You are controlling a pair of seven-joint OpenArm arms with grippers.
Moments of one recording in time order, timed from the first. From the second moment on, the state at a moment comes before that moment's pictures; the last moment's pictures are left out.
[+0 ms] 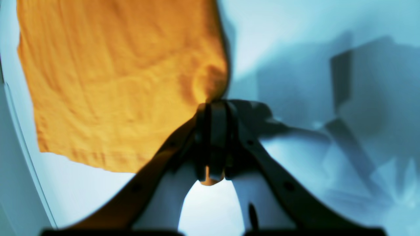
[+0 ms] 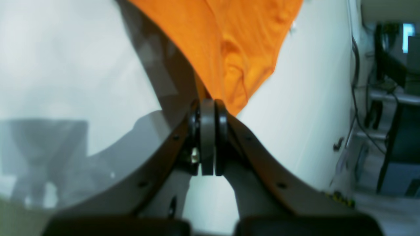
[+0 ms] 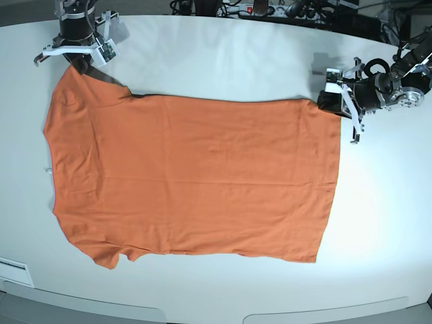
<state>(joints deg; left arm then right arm) 0.1 -68.4 40.8 103.7 16.7 -26.4 -3.7 -50.6 26.7 -8.9 131.1 -34.7 -2.0 -46.3</state>
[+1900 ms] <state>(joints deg) 13.4 -78.6 40.6 130.8 22.7 -14.3 23.3 -54.6 39.8 8.8 131.9 -27.6 3.3 -41.4</state>
